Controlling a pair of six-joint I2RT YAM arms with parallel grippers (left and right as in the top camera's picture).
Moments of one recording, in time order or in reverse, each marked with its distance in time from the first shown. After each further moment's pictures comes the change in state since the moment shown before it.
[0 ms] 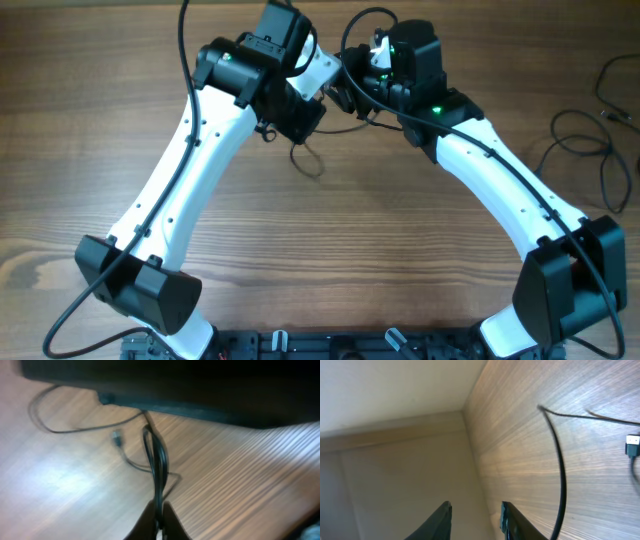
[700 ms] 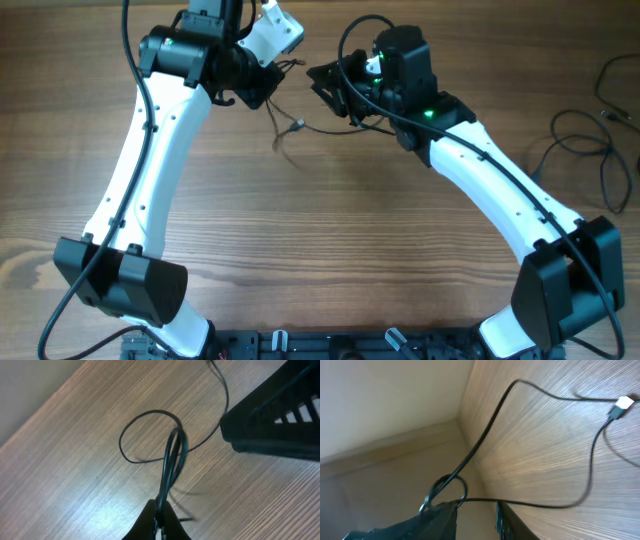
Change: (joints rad) left arm 0.201 0.000 0.000 0.201 0.044 0.260; right arm 0.039 0.000 0.000 -0.030 0.080 0.132
